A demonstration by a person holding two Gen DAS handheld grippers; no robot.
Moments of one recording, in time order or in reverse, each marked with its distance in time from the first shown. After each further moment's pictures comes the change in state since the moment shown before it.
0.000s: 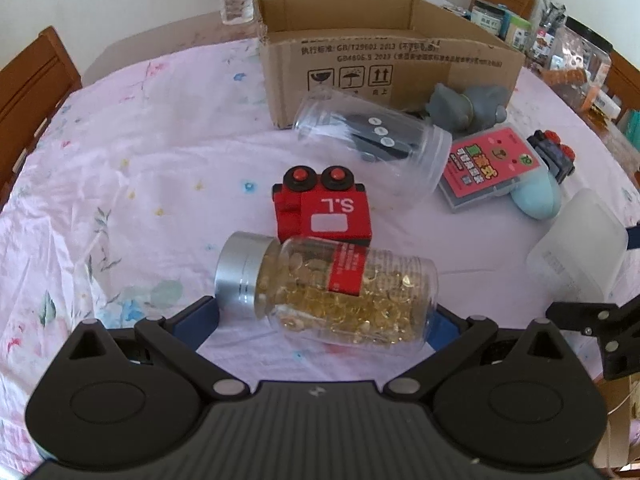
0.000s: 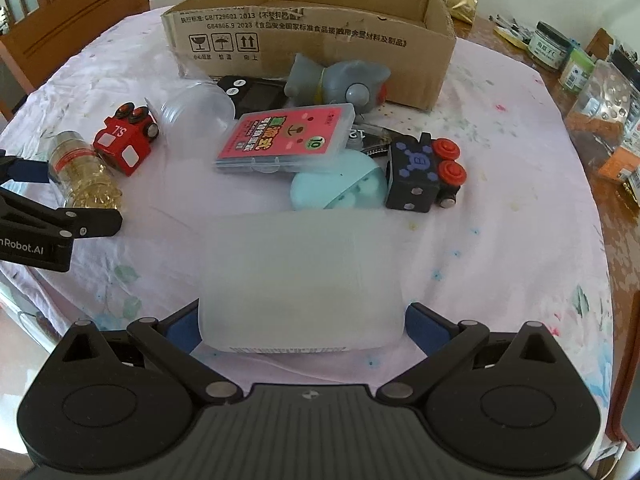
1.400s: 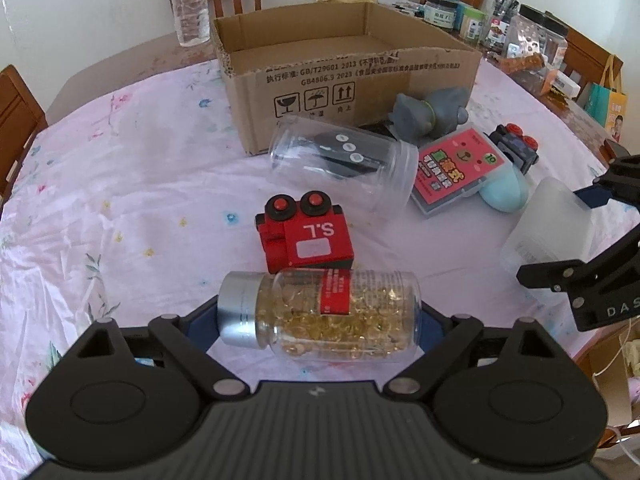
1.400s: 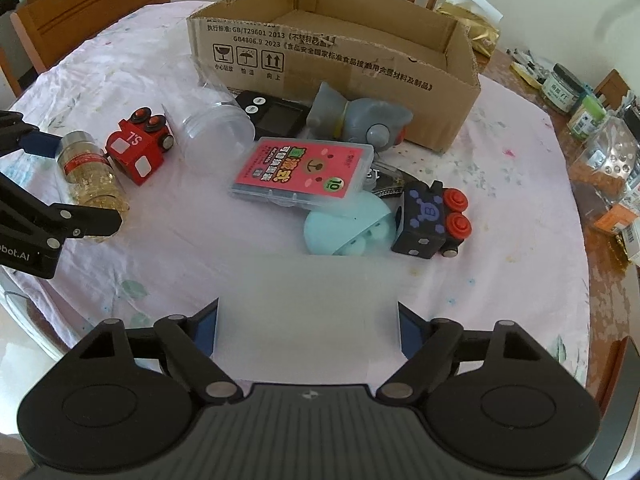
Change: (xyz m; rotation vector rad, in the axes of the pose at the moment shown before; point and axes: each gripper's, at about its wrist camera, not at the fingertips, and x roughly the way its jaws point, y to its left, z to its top) left arm -0.014 0.003 0.015 0.116 0.002 -0.084; right arm -0.006 0.015 0.019 -0.106 -0.002 -0.038
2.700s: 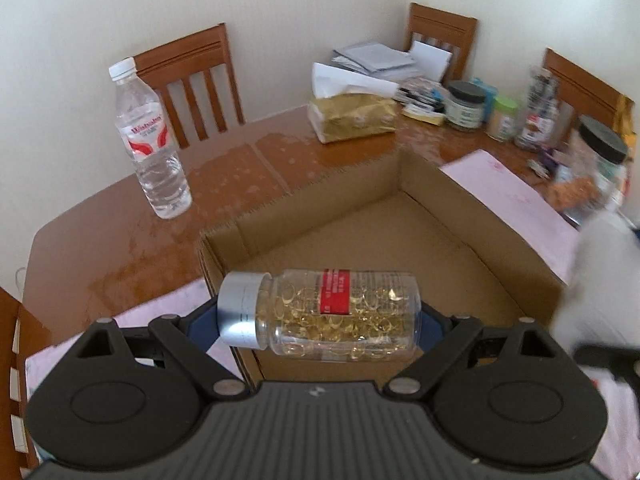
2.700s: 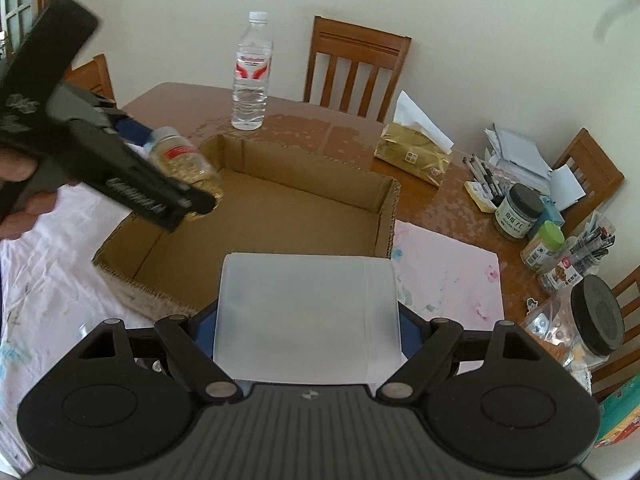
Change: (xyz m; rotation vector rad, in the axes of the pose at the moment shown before) left arm 0.059 0.040 0.247 0.140 -0.123 0.000; right arm -0.032 -0.074 0.160 0.043 -0.208 -0.077
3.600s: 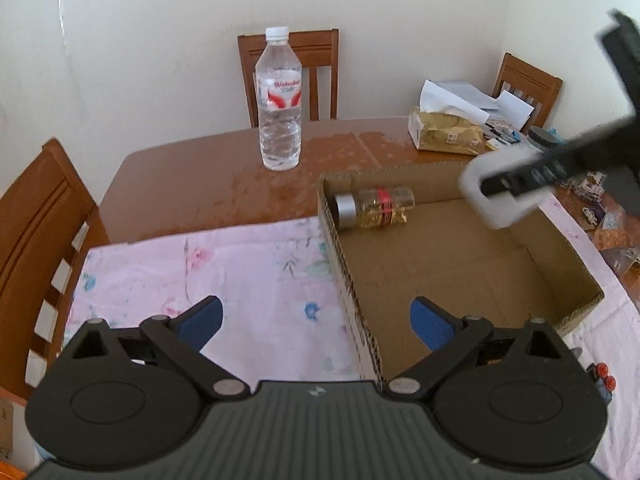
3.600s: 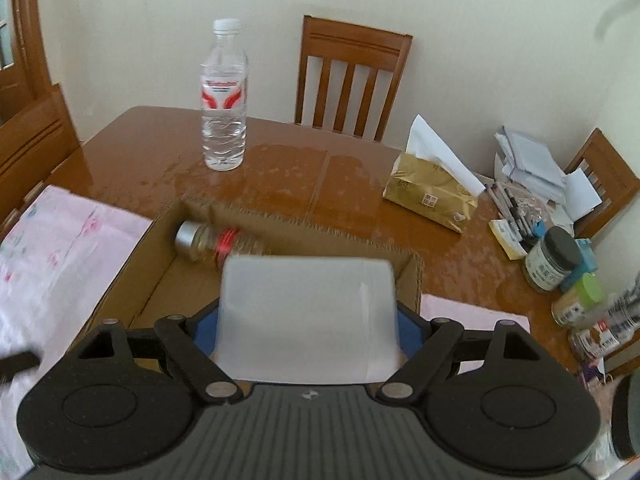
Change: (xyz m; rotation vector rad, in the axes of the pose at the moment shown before) left arm -0.062 0.044 -0.080 -0.269 -0.054 0.144; right arm 0.095 -0.008 0.099 0.050 0.017 0.002
